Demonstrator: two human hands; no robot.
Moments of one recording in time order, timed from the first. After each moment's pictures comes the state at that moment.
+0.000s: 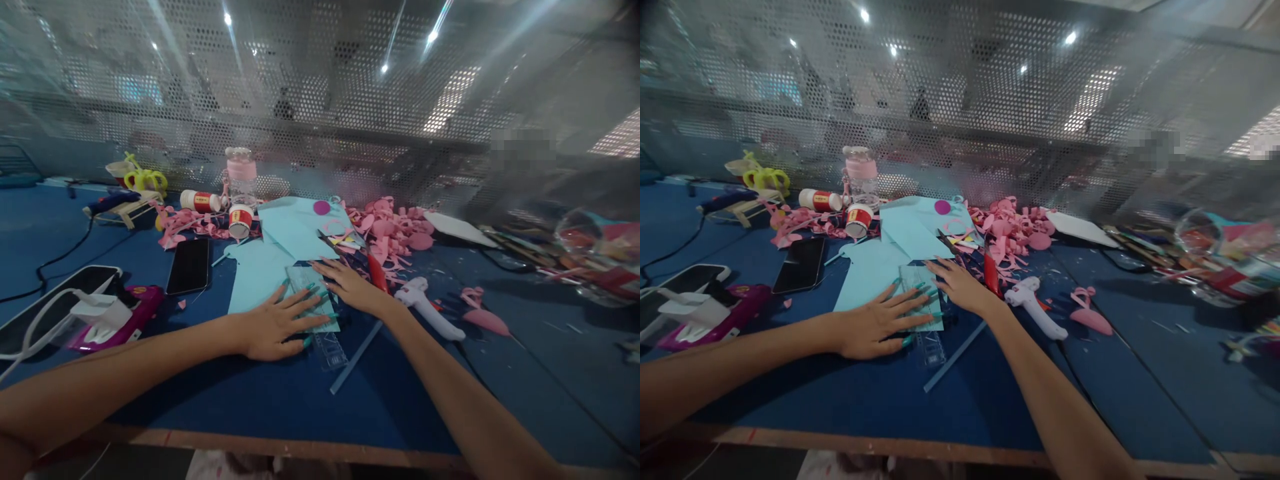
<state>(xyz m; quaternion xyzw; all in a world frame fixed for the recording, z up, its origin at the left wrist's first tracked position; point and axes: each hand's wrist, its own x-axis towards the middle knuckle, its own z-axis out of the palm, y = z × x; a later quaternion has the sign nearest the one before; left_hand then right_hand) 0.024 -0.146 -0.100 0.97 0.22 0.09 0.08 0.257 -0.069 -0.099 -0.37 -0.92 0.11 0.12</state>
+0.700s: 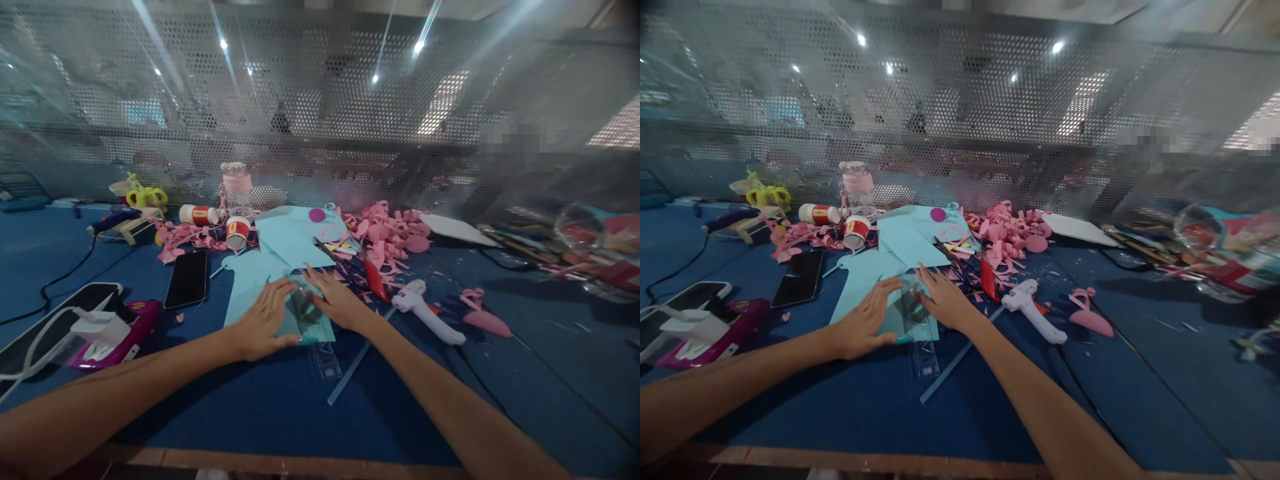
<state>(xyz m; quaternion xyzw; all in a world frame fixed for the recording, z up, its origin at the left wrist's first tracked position) 0.019 -0.138 -0.117 0.90 0.33 0.26 0.09 0.230 -0.093 -0.100 -0.40 -0.90 0.10 0.16</state>
